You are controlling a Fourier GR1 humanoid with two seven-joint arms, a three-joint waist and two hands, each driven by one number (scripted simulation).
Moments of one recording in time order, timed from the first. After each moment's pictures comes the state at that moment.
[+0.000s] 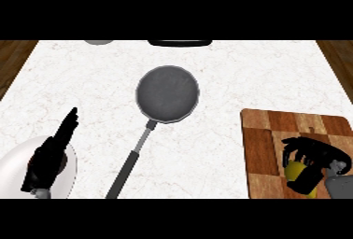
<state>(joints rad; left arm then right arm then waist) 0.07 0.25 -0.02 -1.62 -0.14 0.03 0.15 -0.12 -0.47 0.10 -1.43 0.53 0.80 0.49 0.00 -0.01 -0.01</state>
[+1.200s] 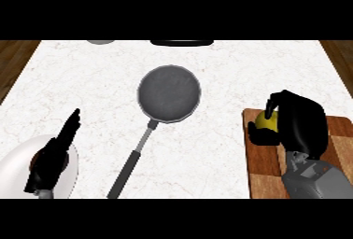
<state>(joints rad) 0.08 0.23 -0.01 -1.62 -0.16 0.02 0.14 -0.28 -0.27 0.26 -1.78 1.12 0.13 0.78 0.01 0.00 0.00</state>
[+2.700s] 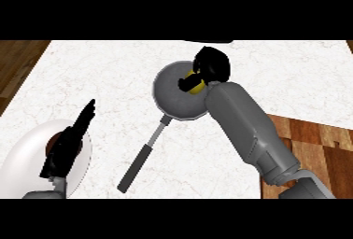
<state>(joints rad) -0.01 0.19 -0.05 -1.58 -0.20 -0.02 0.13 -1.07 0.00 0.18 -0.51 0.74 -0.32 0.51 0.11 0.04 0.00</state>
